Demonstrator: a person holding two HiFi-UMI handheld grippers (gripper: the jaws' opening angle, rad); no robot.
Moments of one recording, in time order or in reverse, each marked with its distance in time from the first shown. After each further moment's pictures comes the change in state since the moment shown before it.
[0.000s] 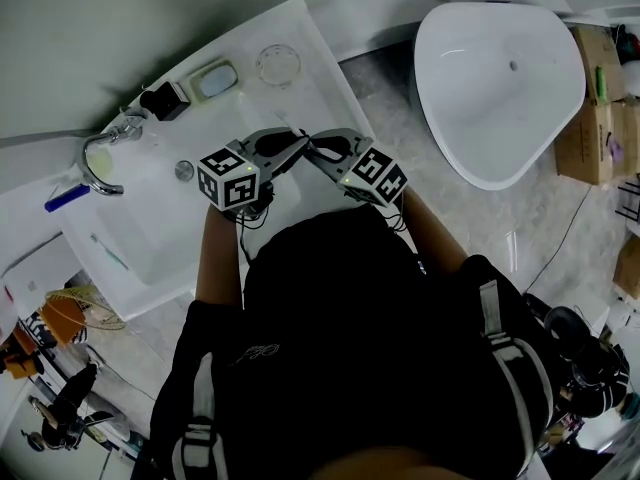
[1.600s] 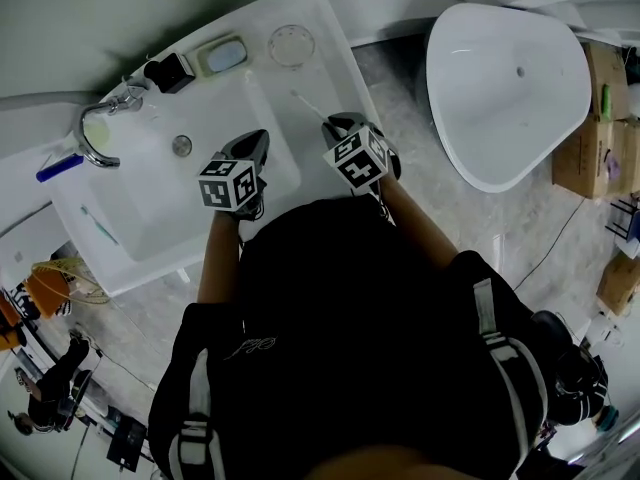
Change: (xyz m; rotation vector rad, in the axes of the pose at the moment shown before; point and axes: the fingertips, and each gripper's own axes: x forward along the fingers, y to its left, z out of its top) left arm -0.077 0.083 -0.086 -0.182 0.037 0.593; right arm 0.012 -0.054 -0.059 -0.055 0.407 -0.338
